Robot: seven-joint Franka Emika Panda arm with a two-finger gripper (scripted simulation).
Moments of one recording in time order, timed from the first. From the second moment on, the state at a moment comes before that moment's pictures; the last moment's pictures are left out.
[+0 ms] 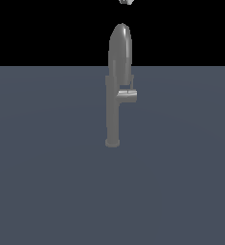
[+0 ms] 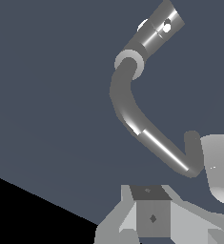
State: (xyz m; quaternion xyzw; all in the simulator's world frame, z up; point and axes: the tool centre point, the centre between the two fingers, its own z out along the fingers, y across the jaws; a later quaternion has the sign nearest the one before) arm -0.043 -0.031 0.423 -0.86 0.29 0.31 0.28
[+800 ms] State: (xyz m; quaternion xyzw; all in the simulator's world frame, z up) arm 0.021 -0.056 0.332 -0.69 0.40 0.44 0.40
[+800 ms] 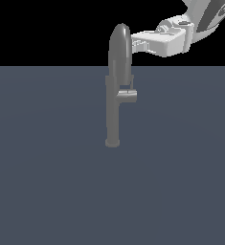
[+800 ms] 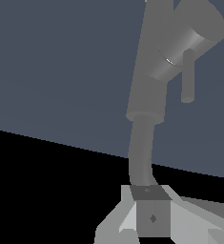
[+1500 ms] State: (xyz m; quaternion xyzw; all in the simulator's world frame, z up) arm 0.041 -0.061 0.257 -0.55 0.47 0.52 0.47
